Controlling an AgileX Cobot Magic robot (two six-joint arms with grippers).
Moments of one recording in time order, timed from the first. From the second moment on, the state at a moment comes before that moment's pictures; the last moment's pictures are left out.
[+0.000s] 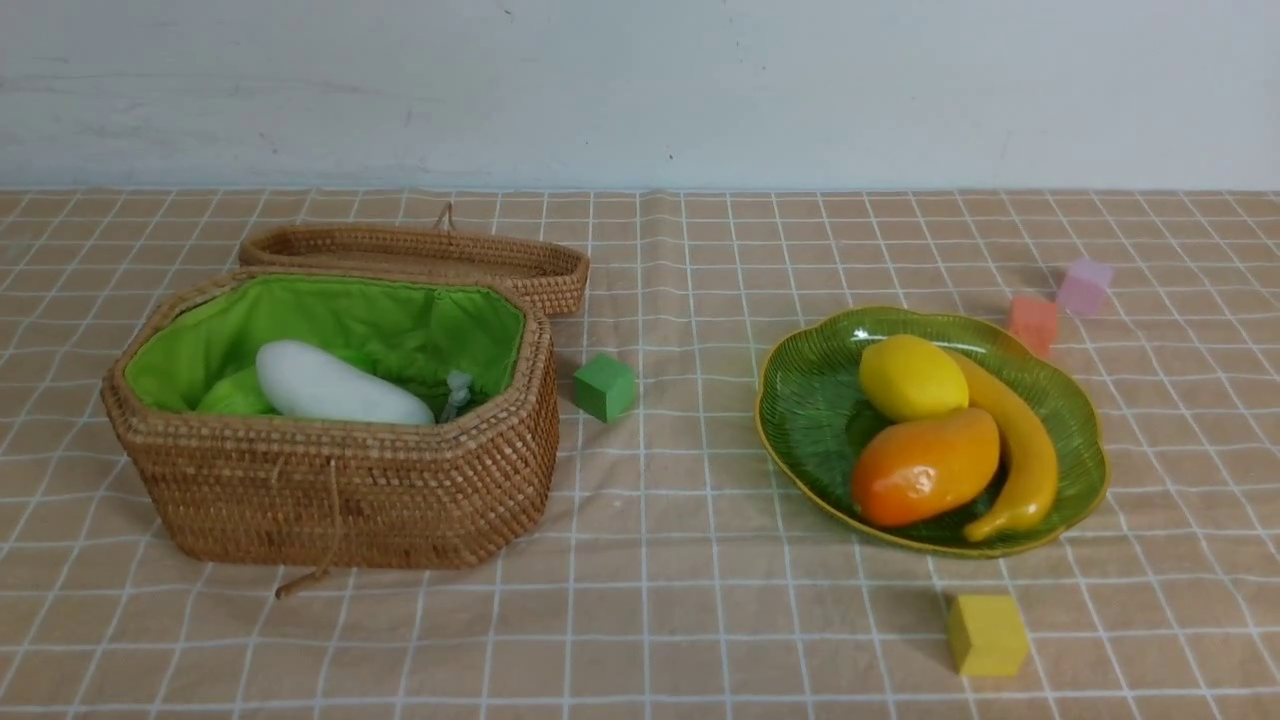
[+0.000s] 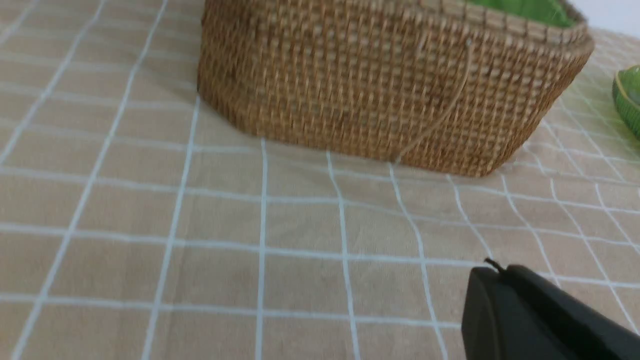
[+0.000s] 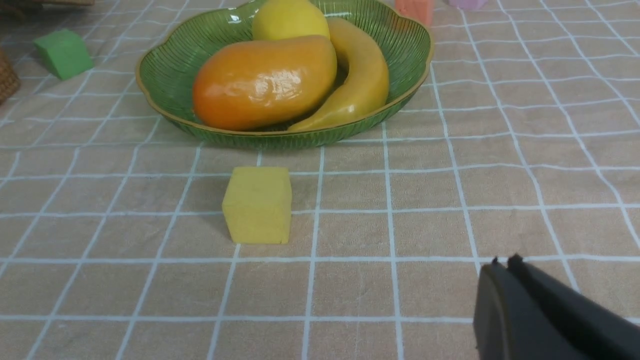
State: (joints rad) right arm 0.06 -0.01 0.01 0.10 0.39 -0.05; left arm -0.14 -0.01 0.03 -0.08 0.38 -0.25
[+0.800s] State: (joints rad) right arm 0.06 -0.01 0.01 0.10 0.39 -0.05; left arm -0.14 -0.01 0.03 -0.10 0.38 -0.39
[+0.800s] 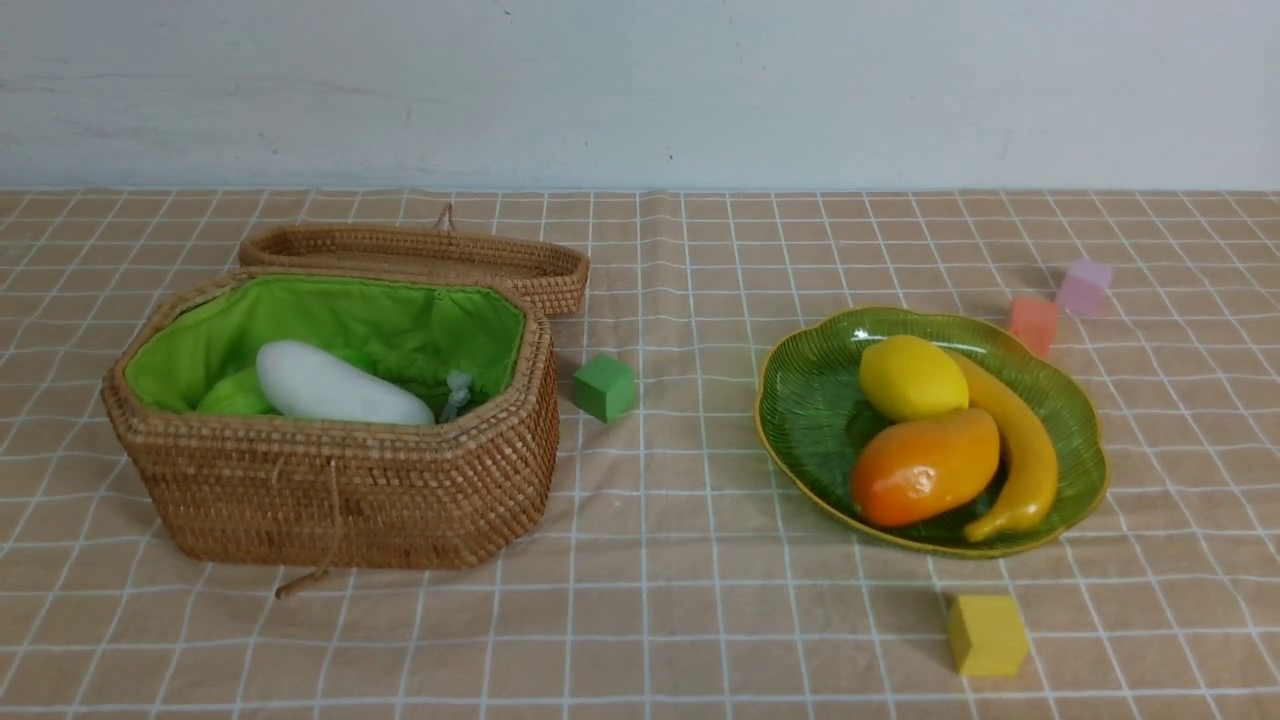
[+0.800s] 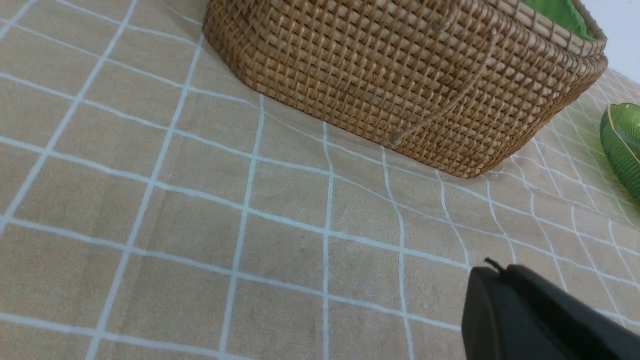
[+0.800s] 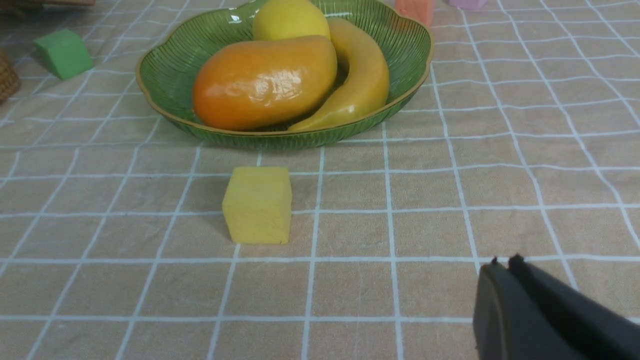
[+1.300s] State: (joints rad) right arm 0.06 -0.01 0.01 0.10 0.39 -0.05; left arm -0.14 -0.01 0.03 -0.10 0.38 -0.40
